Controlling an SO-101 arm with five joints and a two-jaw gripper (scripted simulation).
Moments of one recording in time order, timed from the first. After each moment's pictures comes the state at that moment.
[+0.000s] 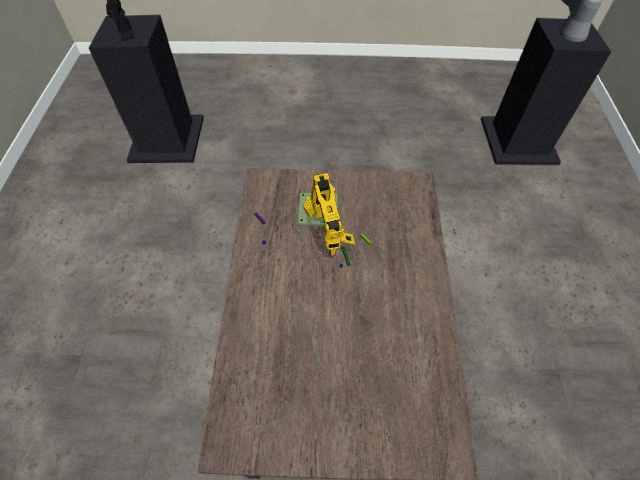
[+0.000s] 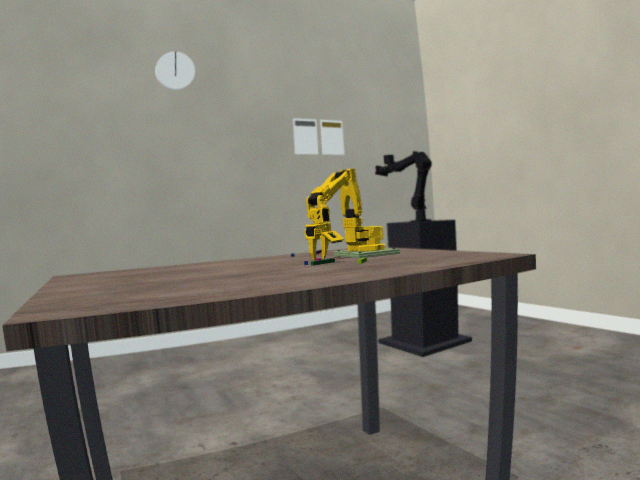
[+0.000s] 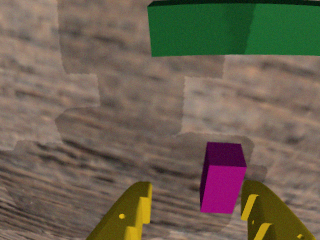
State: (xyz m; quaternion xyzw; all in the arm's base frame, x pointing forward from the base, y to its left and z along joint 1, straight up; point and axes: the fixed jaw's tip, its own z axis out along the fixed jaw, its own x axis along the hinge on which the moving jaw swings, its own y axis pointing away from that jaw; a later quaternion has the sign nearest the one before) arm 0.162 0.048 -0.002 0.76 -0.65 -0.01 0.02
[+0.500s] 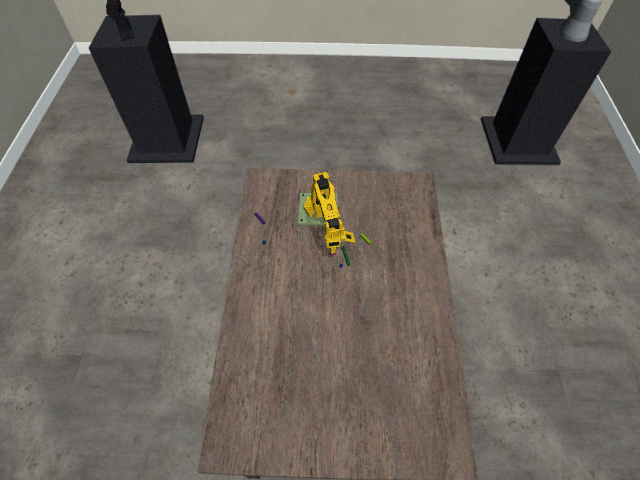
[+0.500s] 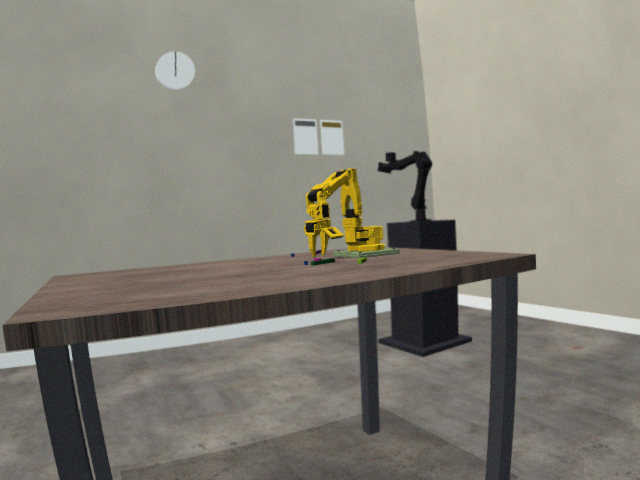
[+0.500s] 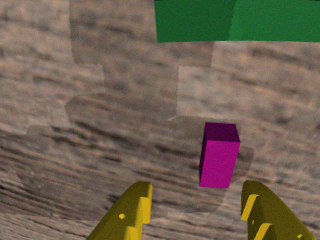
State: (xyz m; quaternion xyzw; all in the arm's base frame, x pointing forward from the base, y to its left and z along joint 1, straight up) arm 0.162 0.048 0.008 0.76 -0.65 -0.01 0.02
